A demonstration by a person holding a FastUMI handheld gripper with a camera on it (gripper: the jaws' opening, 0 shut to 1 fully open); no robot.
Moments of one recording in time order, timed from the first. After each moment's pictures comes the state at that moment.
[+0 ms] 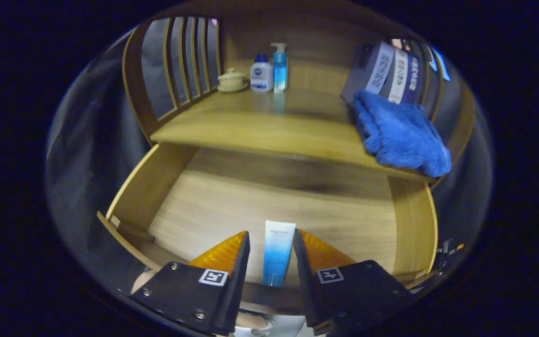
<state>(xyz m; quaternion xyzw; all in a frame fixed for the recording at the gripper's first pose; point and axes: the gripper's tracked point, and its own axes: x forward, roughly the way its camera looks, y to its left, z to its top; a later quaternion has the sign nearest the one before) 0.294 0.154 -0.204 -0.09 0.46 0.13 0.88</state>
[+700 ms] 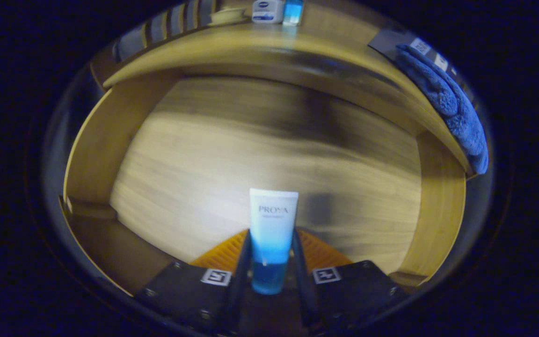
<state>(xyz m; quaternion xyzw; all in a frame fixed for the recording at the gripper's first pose) 0.282 0.149 -0.278 -0.11 0.60 0.11 0.79</state>
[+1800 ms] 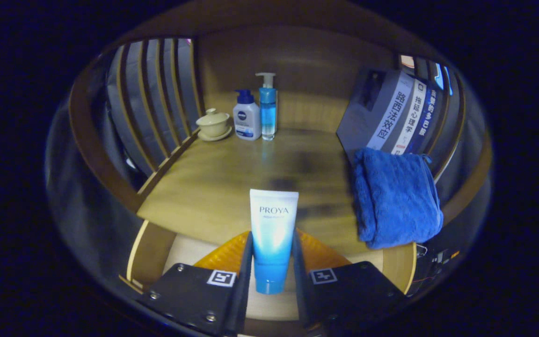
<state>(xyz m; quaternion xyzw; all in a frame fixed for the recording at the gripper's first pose) 0.431 0.186 -0.116 -0.04 0.38 0.08 0.92</state>
